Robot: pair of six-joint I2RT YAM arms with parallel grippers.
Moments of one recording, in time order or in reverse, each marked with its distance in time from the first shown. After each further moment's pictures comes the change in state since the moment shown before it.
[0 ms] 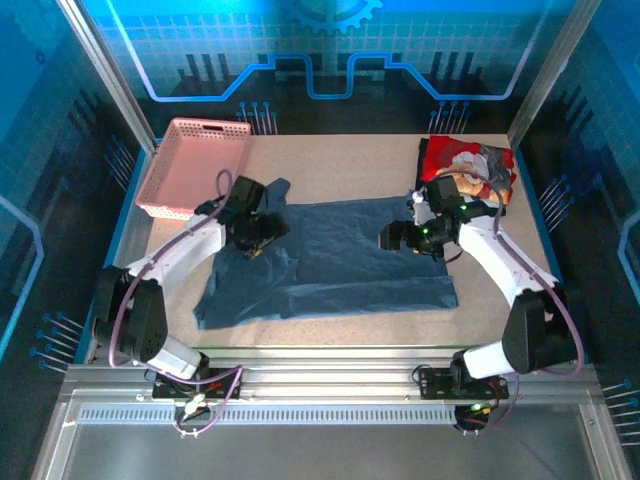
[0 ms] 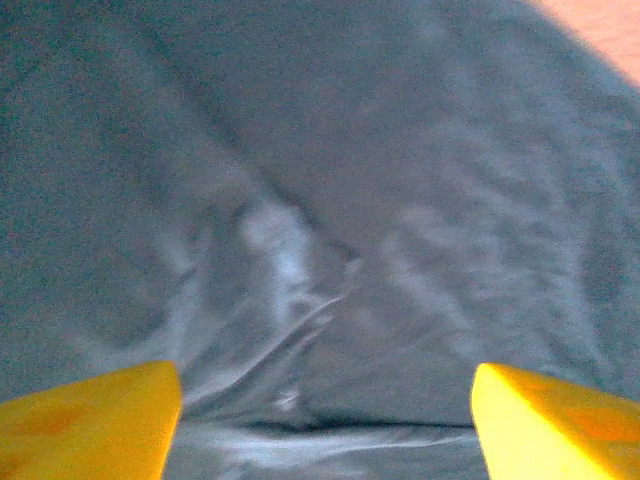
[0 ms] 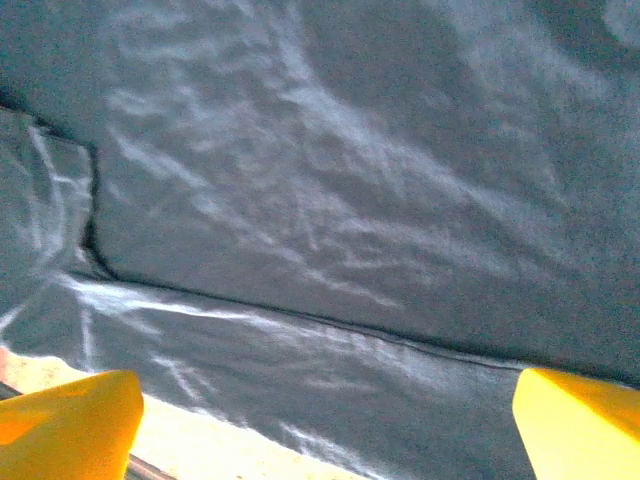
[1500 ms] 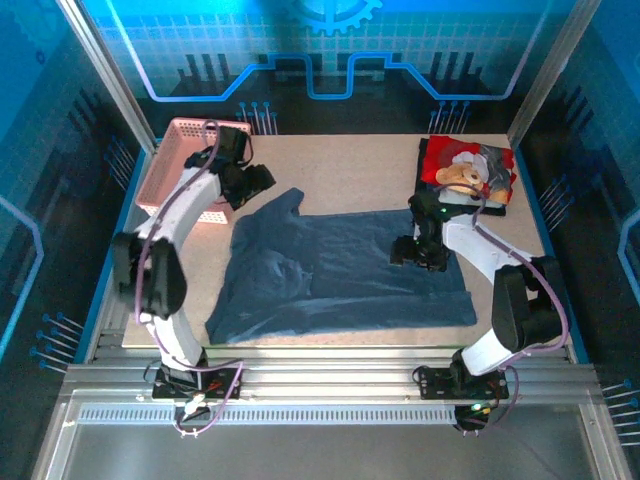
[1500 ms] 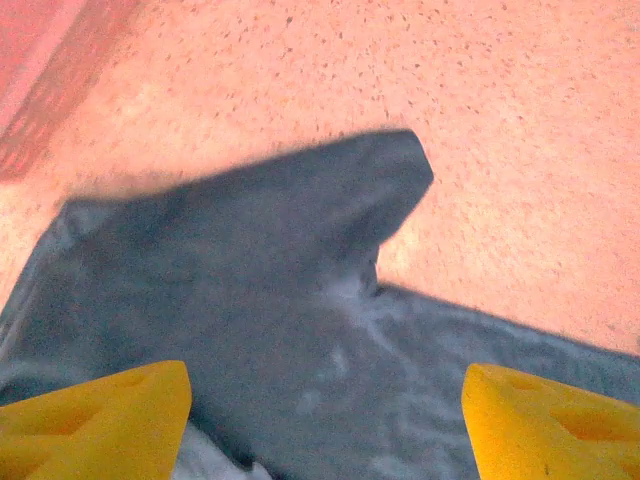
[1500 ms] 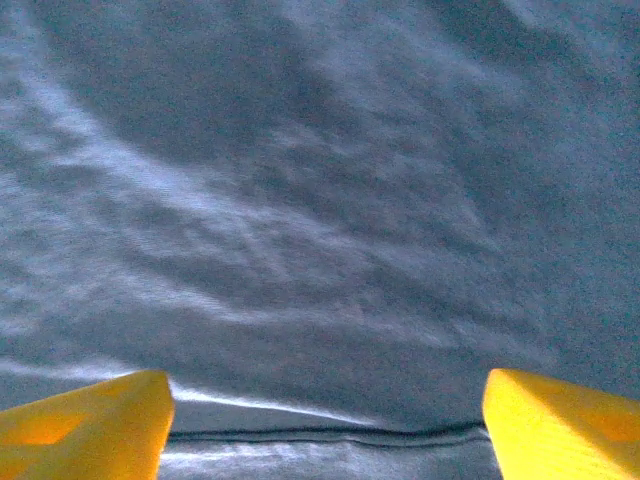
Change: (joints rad) left arm 0.165 0.347 0.563 -0.115 -0.034 0.202; right arm 0.050 0.109 -0.036 -0.027 0.287 0.126
